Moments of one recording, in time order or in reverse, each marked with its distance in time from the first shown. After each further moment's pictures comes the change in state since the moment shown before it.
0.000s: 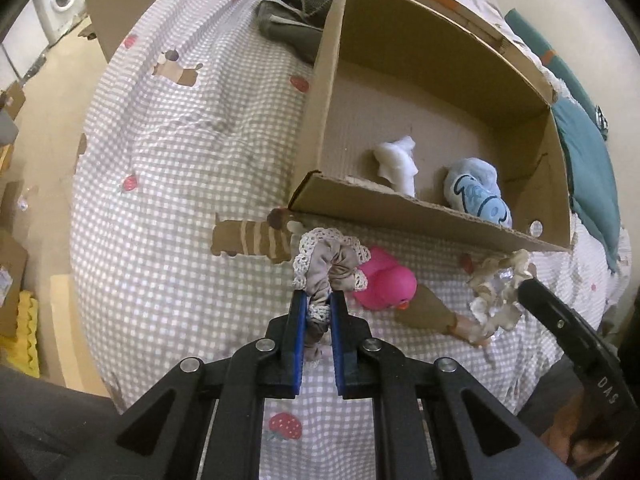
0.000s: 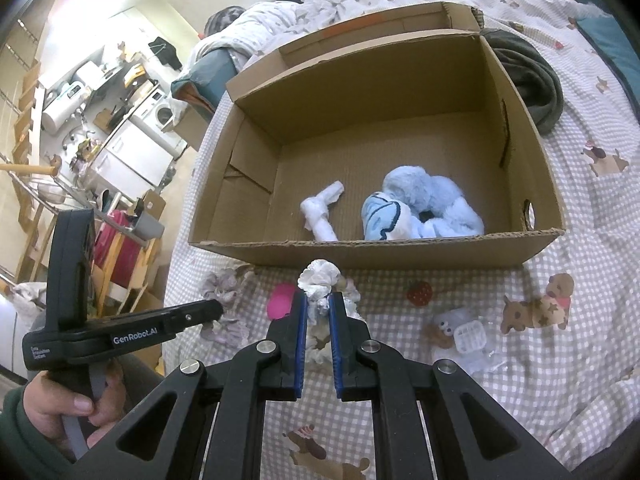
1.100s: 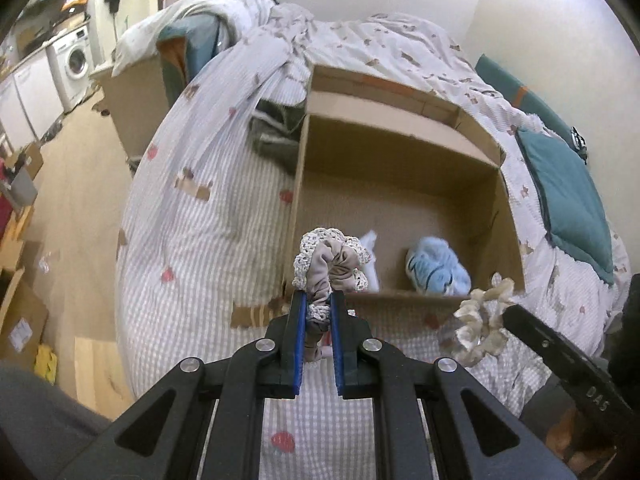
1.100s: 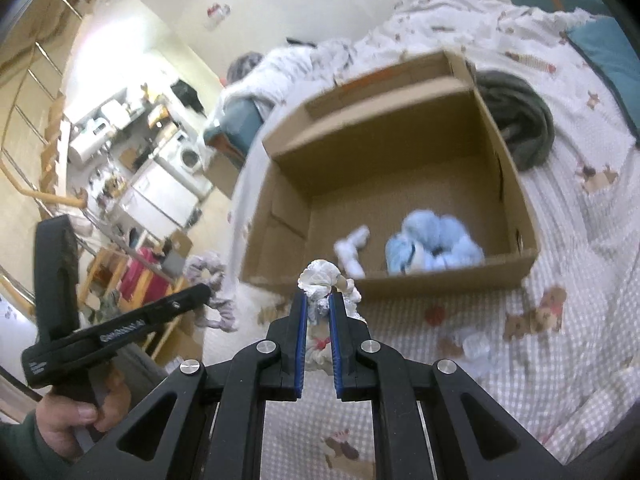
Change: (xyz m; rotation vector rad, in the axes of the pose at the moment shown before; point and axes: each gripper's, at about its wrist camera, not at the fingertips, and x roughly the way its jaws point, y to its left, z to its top) left arm -0.081 -0.035 0.004 0.090 -0.311 0.043; right arm -0.055 0.005 -0.003 0.022 -0.183 0.103
